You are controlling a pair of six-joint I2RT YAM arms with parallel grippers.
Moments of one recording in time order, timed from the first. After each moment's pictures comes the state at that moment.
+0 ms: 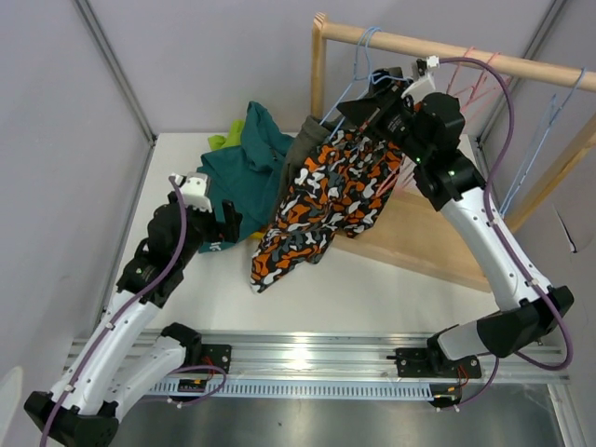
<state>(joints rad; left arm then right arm) -0.38 0.74 0.81 -0.38 -0.12 -0.13 0.45 1.44 1.64 -0.13 -0.20 0.87</state>
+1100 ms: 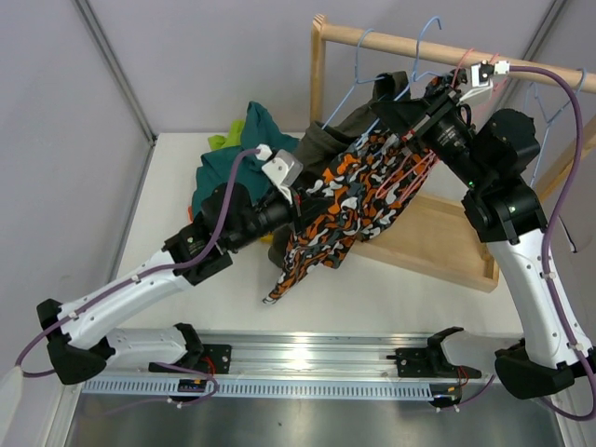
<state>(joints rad) -0.96 1.13 1.23 -0.08 0.05 -0.20 0.41 1.20 1.68 -0.28 -0.26 0.96</state>
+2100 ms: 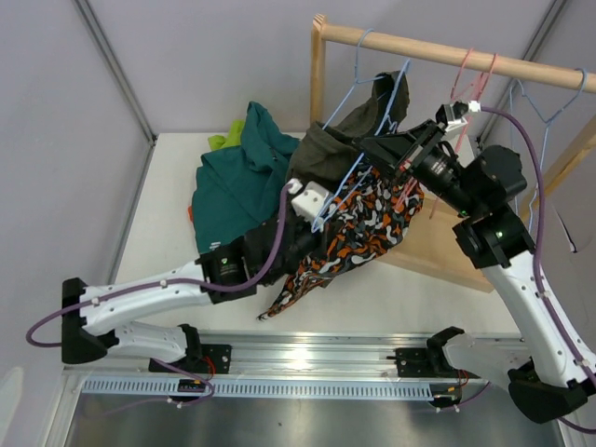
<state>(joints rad) -1.24 1.16 1.11 -0.07 -0.47 -0.21 0.47 1.07 1.40 -0.10 -0.42 1.38</state>
